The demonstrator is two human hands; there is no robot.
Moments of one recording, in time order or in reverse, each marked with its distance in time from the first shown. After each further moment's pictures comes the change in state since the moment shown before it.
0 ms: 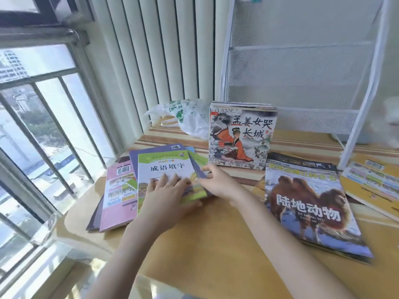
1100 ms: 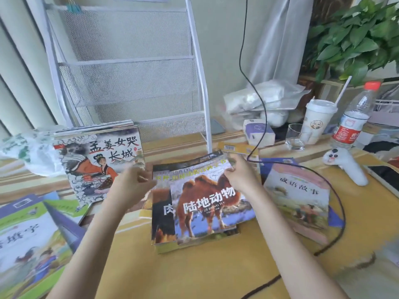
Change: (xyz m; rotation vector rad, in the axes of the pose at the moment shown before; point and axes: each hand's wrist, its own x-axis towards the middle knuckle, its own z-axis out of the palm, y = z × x) left_hand 0.113 0.164 -0.023 -0.795 -0.151 0.194; right_hand -0.114 0.155 -0.184 0.066 0.921 0.310
